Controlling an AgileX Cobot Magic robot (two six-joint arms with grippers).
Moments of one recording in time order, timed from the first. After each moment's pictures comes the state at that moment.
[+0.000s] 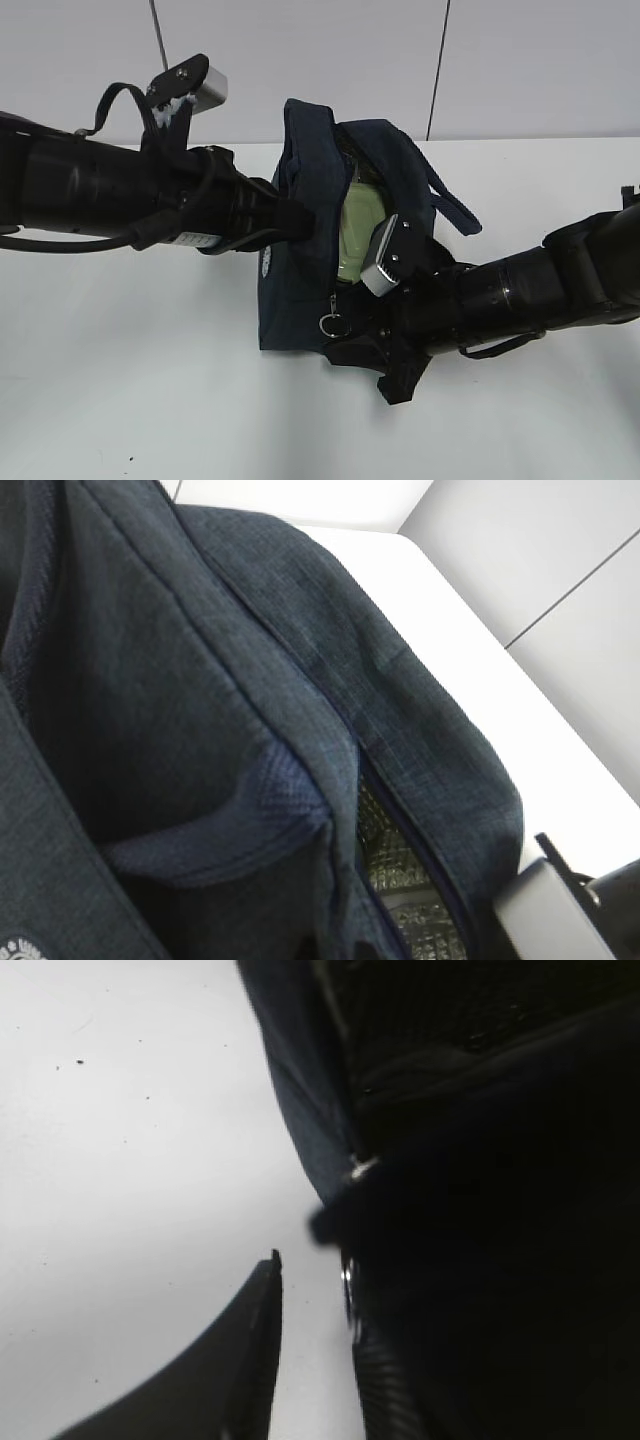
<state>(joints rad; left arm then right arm) -0.52 1.62 -0.89 -1.65 0.47 1.43 0.31 1.94 -0.81 1.78 0.76 -2.42</state>
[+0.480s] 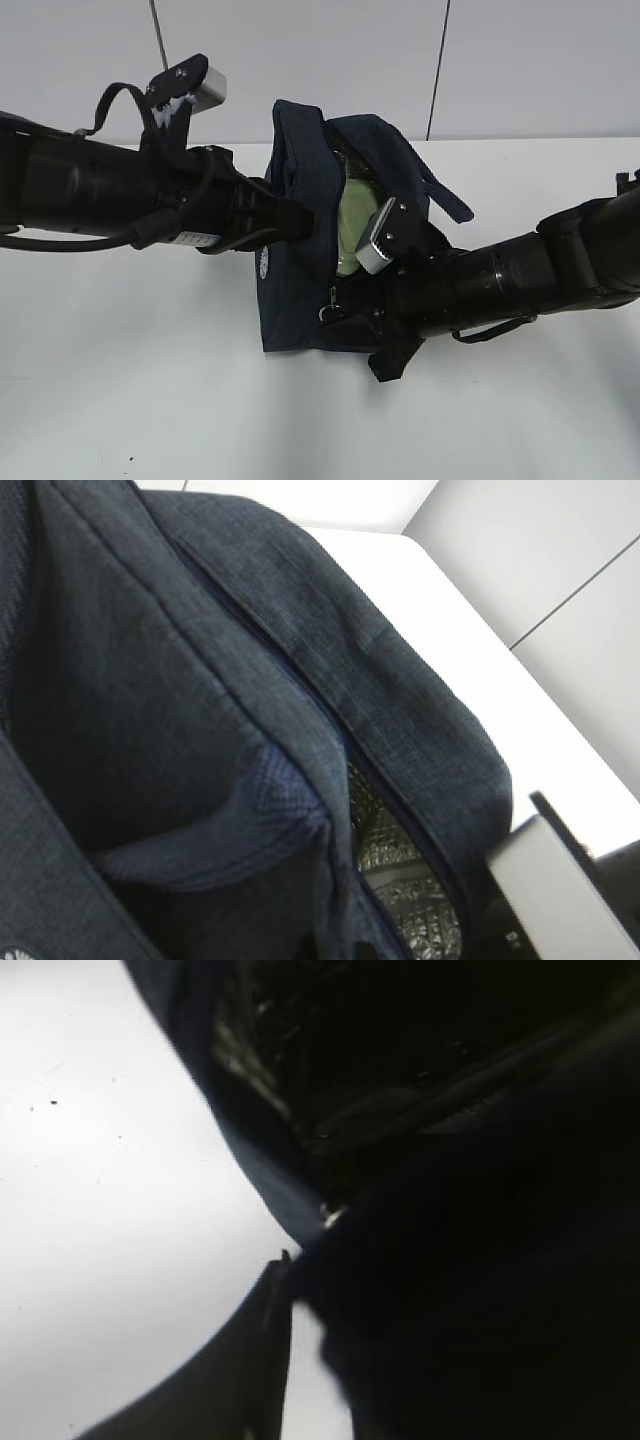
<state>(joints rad) -0.52 1.62 -0.89 -1.65 0.46 1.43 0.31 1.94 -0.86 1.78 0.75 -2.36</state>
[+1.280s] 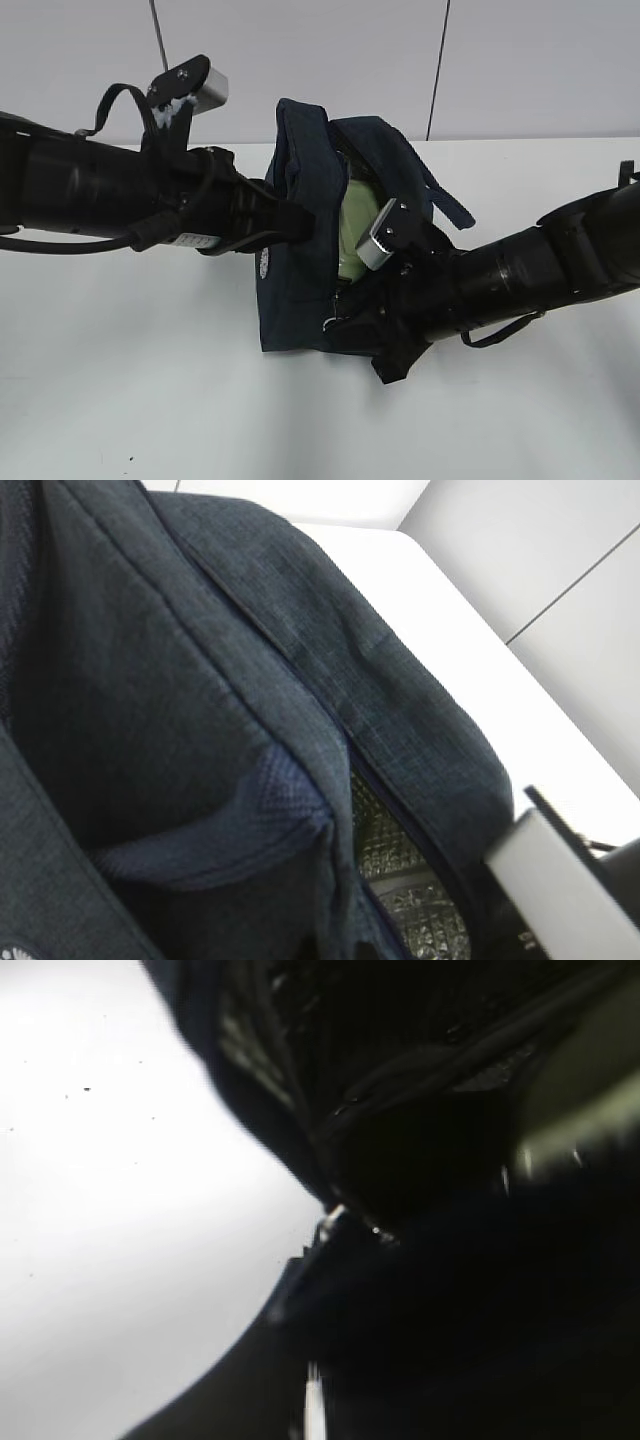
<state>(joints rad) -0.52 1.62 -0.89 -1.64 0.46 1.43 0.31 1.91 -0.86 1.64 0.74 -2.15</state>
